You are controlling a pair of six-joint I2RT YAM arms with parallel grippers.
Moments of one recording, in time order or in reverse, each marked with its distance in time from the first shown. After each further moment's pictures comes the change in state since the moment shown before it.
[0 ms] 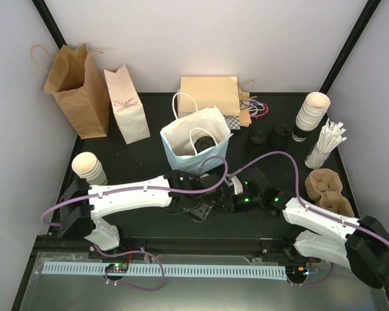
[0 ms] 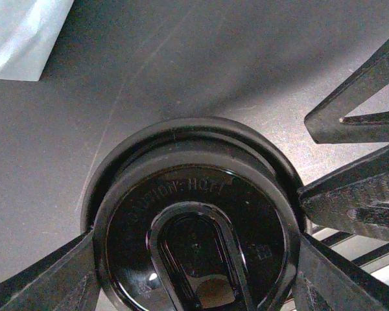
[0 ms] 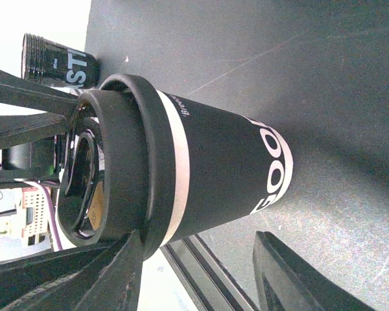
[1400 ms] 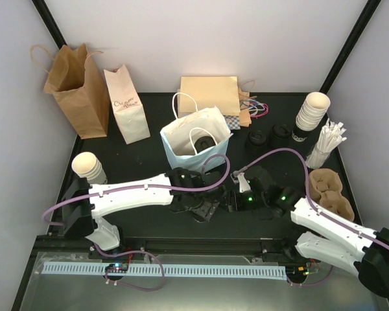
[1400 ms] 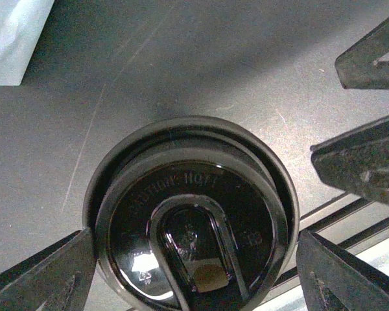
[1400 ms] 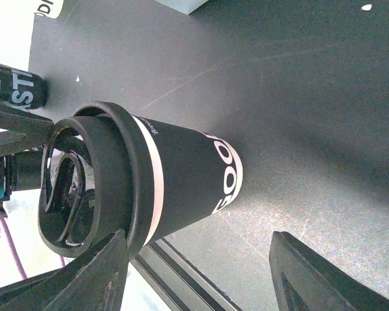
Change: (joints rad) left arm 0.000 0.000 0.047 -0.020 0.032 0.014; right arm 0.022 -0.128 0.119 -0.316 0.208 -0.033
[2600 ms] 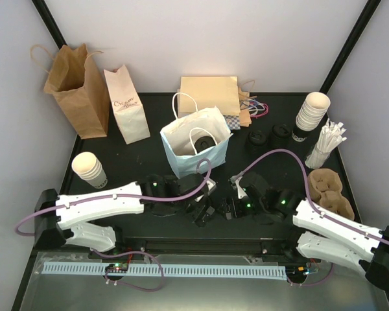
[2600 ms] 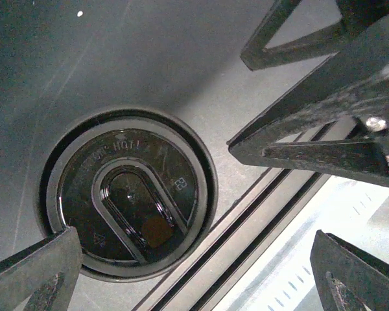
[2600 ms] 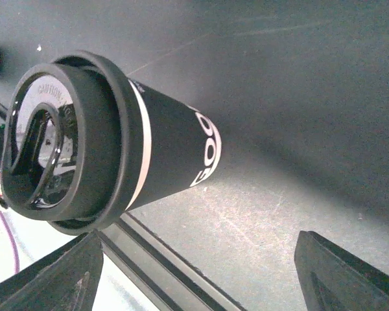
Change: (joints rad) left arm 0.004 -0.262 -0.203 0.224 0.143 0.172; right arm 0.134 -0.021 0.054 -0.143 0.175 -0.039
